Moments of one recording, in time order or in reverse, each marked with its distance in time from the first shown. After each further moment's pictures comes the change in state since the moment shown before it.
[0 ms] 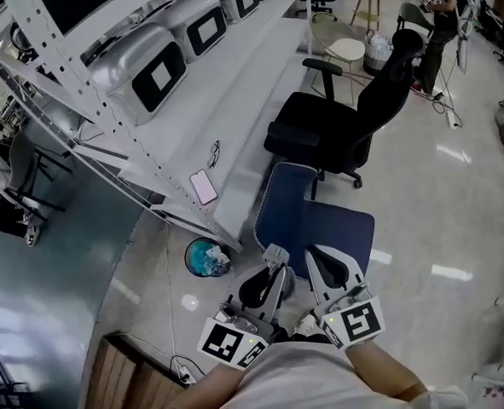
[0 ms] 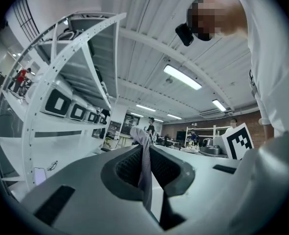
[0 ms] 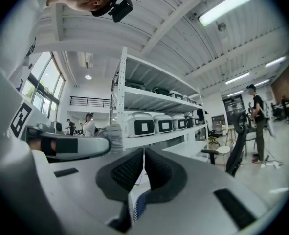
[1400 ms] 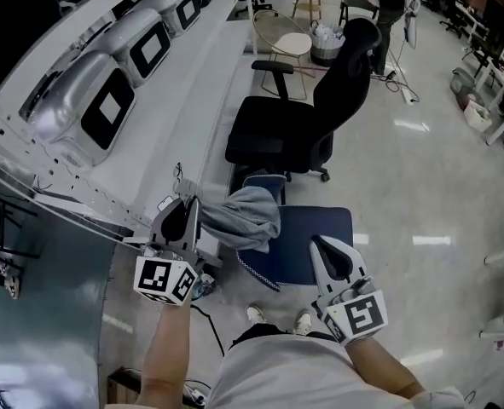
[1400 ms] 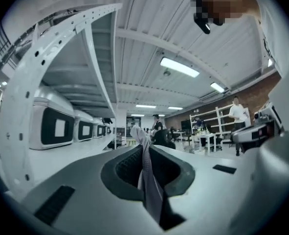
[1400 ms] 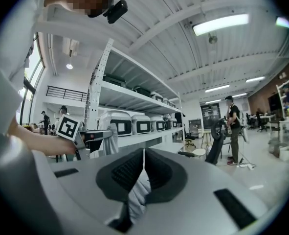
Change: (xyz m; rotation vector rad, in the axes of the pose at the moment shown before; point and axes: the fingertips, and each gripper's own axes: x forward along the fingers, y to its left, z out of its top) left arm 0.094 0.201 0.057 0.252 0.020 0.011; right arm 0.021 -0.056 0.018 -0.015 0.013 -0.284
